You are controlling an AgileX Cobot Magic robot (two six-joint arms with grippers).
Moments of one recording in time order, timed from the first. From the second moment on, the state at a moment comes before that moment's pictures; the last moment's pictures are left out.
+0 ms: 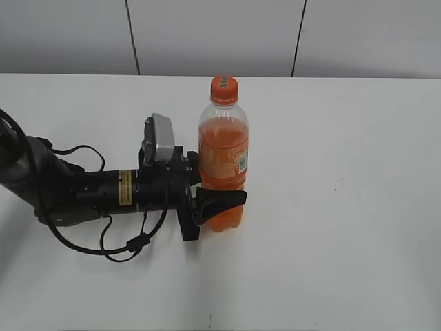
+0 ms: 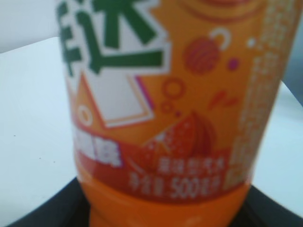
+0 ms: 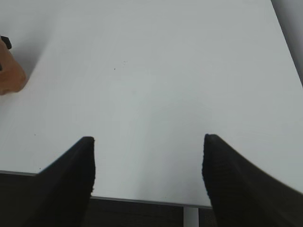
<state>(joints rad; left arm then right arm) -0.38 2.30 -0.94 1.08 -1.27 -0.34 0.04 0.04 -0.51 0.09 1.09 -0.15</state>
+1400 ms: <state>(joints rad) -0.38 2.31 -0.95 1.05 -1.28 -0.34 0.04 0.26 -0.62 0.10 1.16 -0.13</state>
